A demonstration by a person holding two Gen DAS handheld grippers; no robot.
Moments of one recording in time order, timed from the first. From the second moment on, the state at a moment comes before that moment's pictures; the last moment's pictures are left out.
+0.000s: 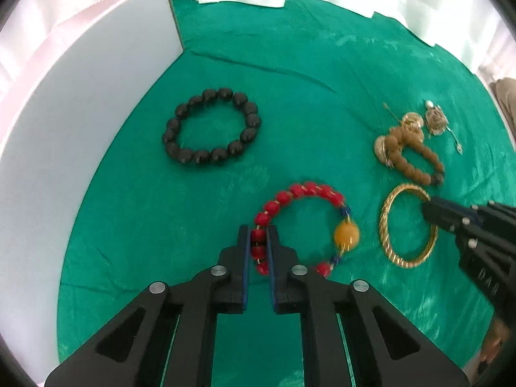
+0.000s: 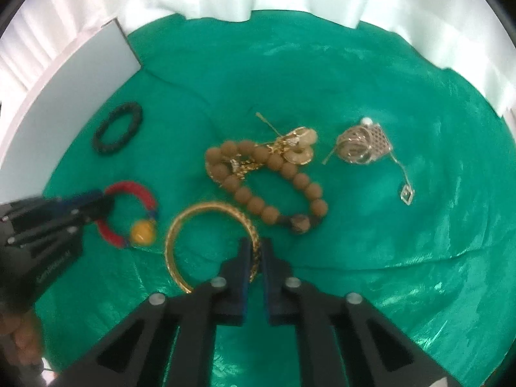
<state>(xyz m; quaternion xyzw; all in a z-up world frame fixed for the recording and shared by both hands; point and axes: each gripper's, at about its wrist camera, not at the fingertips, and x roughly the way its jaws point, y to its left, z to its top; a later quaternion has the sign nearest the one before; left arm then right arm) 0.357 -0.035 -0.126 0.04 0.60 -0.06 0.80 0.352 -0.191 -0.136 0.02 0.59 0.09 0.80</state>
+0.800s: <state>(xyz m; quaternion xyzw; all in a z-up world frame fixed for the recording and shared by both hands) 0.262 -0.030 -0.114 0.13 0.56 -0.11 0.81 0.296 -0.213 -0.132 0.07 0.62 0.13 0.77</state>
